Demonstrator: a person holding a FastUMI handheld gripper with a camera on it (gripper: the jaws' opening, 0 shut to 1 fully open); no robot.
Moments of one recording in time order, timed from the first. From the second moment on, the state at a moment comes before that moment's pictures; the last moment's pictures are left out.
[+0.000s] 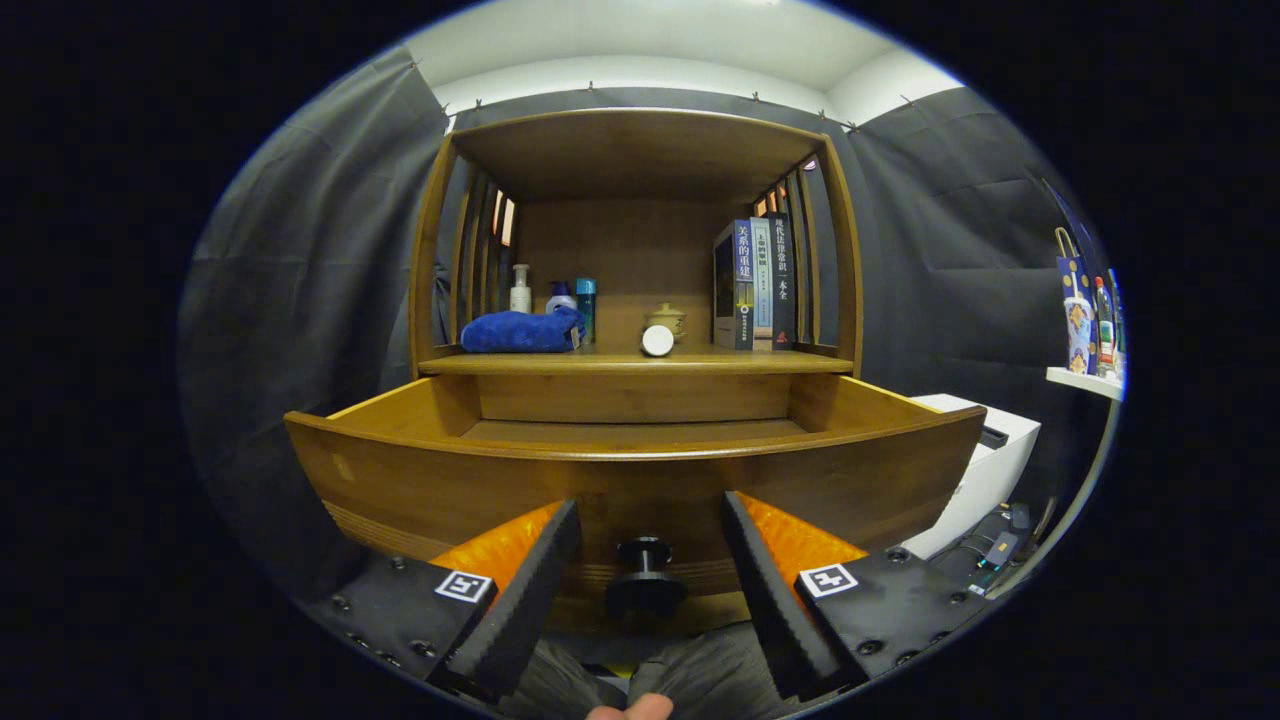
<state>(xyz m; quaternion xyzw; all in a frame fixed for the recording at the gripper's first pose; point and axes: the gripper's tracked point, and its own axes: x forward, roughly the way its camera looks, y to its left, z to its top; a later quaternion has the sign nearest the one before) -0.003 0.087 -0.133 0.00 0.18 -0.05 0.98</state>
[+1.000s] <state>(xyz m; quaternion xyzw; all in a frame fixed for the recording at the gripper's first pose) 0.153 0.076 -0.160 -0.03 0.19 -0.03 0.98</state>
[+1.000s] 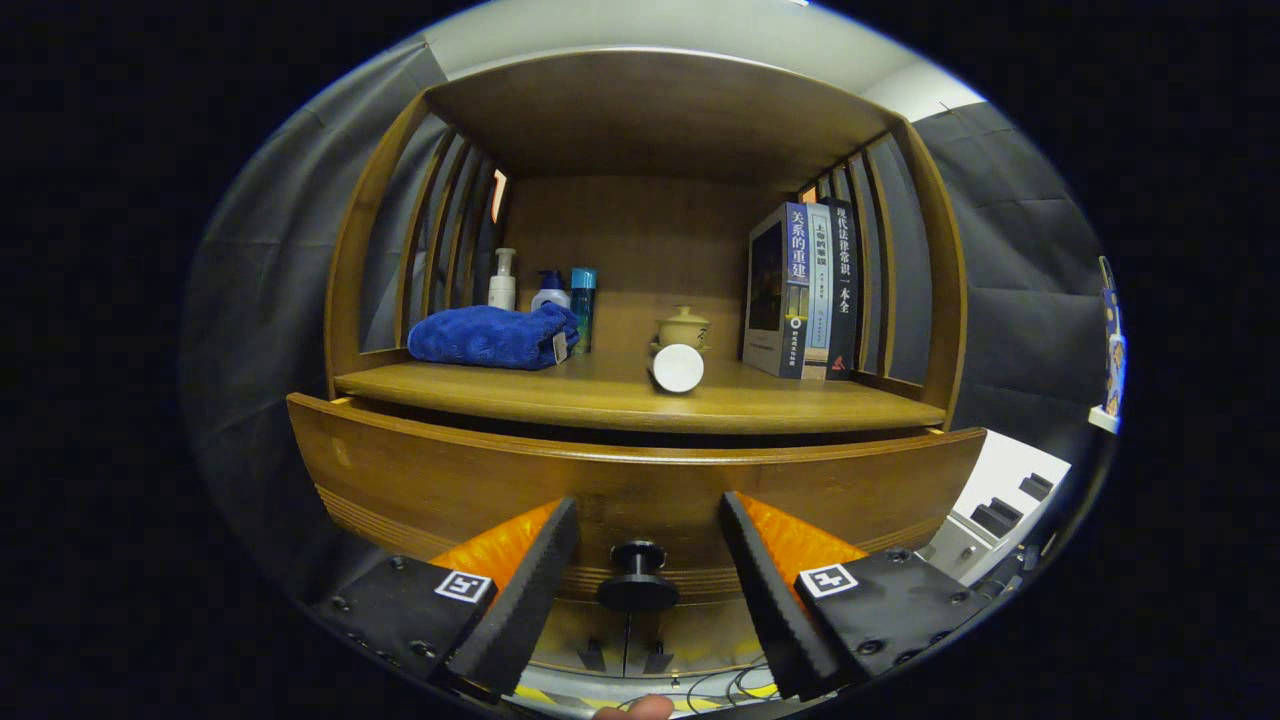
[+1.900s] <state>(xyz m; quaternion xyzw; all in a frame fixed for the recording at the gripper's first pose) 0.153 0.067 -0.153 -0.04 0.21 -0.05 0.98</state>
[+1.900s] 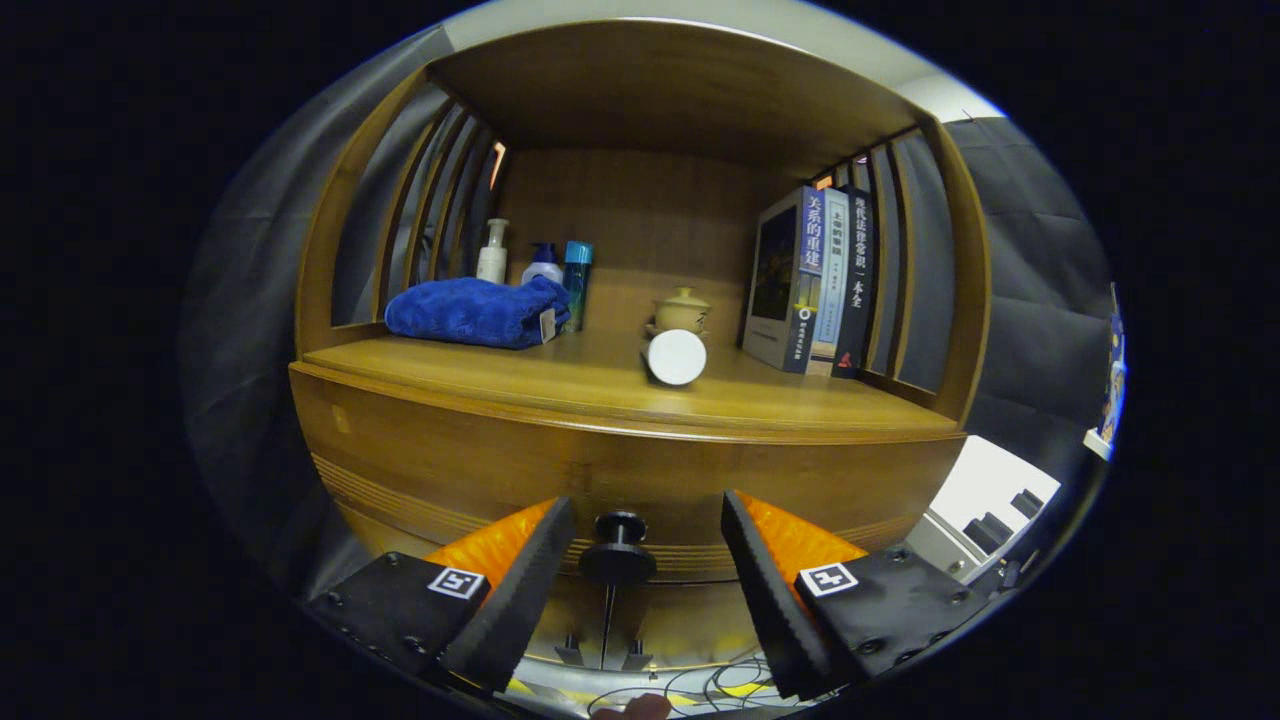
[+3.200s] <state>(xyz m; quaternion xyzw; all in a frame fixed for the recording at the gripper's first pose) 0.051 0.050 0.087 -0.08 0.10 -0.10 0.99</state>
